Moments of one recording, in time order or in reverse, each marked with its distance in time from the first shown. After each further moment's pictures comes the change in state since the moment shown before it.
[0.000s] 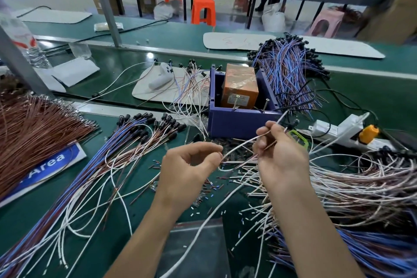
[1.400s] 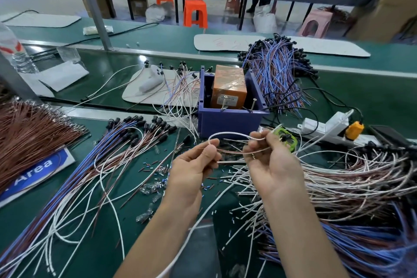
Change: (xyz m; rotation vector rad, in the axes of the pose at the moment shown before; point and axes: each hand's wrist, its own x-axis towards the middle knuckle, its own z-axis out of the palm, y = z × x) left_hand 0.003 0.007 0.041 -0.574 0.073 -0.408; right_hand -0.010 -0.004 -0.015 0.122 0.025 0.107
